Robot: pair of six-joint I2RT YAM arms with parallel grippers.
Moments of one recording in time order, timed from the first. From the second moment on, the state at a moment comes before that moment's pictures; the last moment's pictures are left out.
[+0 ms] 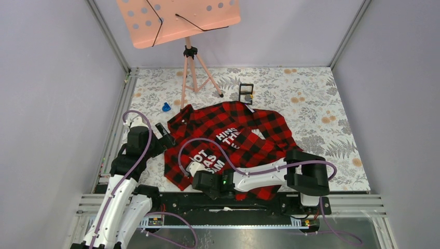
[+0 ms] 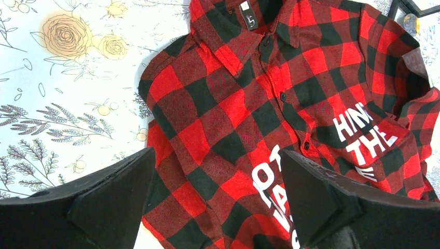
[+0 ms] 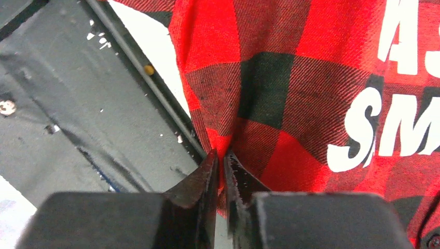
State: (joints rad) left arm -0.15 0.61 0.61 -0.69 -0.06 -0.62; right arm 1.48 1.81 1.06 -0.33 0.26 0.39
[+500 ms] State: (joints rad) left arm -0.15 0.64 0.61 -0.69 -0.06 -0.61; right arm 1.50 1.70 1.02 -0.37 0.02 0.43
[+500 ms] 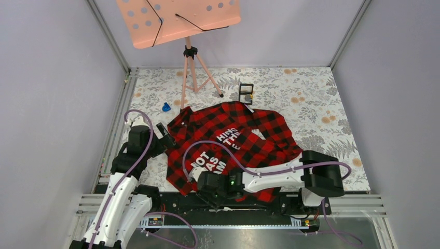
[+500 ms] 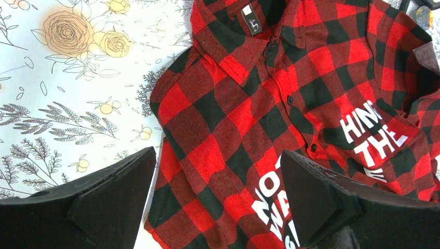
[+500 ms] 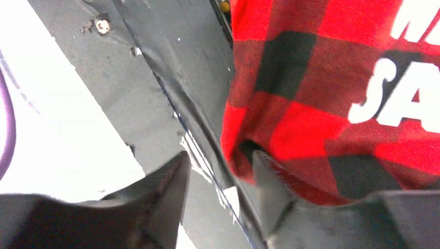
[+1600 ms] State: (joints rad) left arm -0.79 0.92 0.51 -0.25 -0.05 -0.72; right arm 0.53 1.54 1.10 -0.62 -0.06 0.30
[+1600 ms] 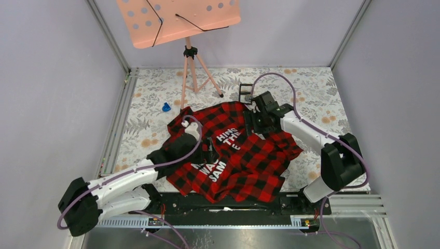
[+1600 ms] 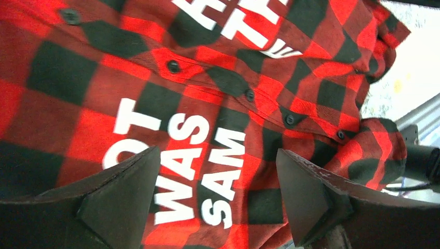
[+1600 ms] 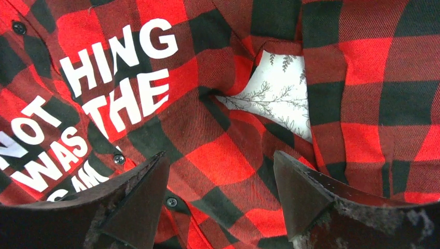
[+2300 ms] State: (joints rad) left arm -0.95 1.13 0.31 0.13 -0.06 -0.84; right arm 0.48 1.69 0.98 -0.60 -0.02 0.38
